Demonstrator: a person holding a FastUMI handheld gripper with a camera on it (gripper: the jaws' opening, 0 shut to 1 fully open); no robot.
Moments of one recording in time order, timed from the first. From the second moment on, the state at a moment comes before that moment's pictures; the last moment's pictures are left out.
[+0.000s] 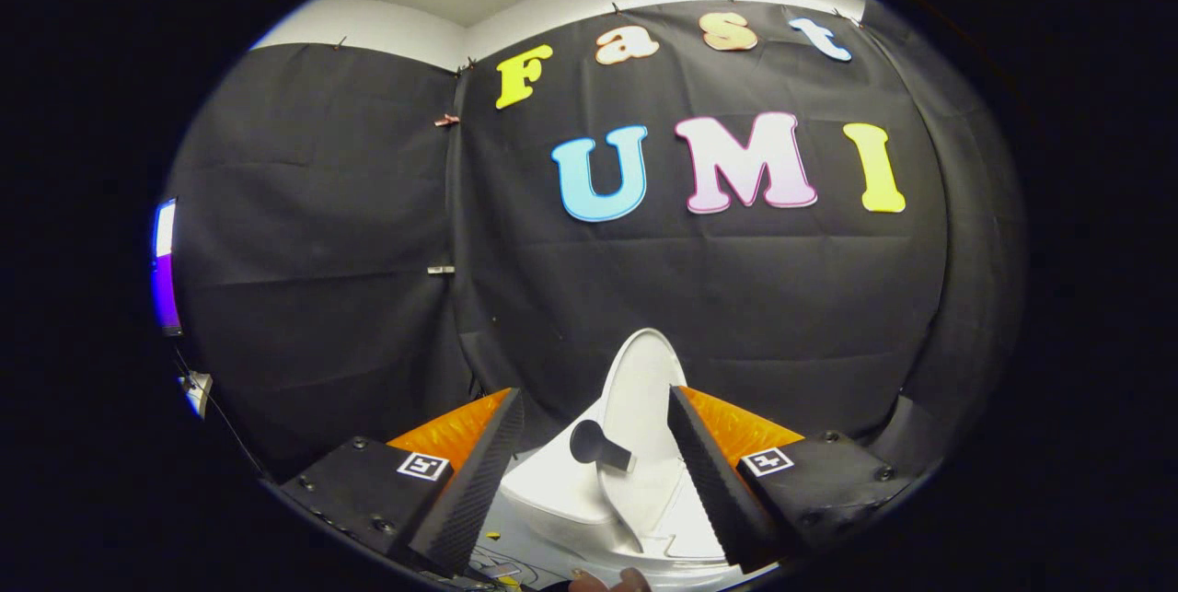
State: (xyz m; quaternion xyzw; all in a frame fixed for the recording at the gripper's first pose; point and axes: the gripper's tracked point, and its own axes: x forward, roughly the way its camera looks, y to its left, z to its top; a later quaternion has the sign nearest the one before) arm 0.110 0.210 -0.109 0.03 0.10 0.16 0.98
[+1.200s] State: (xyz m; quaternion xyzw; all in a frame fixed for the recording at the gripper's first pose) arm 0.012 0.051 0.006 0.02 0.00 0.05 1.00
